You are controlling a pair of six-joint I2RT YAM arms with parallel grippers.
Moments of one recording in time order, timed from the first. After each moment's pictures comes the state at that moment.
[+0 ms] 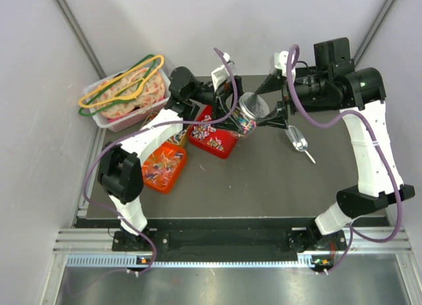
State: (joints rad) left arm -0.55 1.79 1.54 0.75 1.50 -0.81; right arm 0.35 1.56 2.19 -1.35 -1.01 -0.81
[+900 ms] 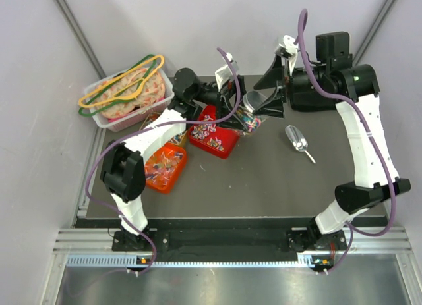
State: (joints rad) left arm -0.57 1.82 1.56 0.76 1.45 -0.82; right arm 0.28 1.60 2.15 -1.16 -1.11 -0.49
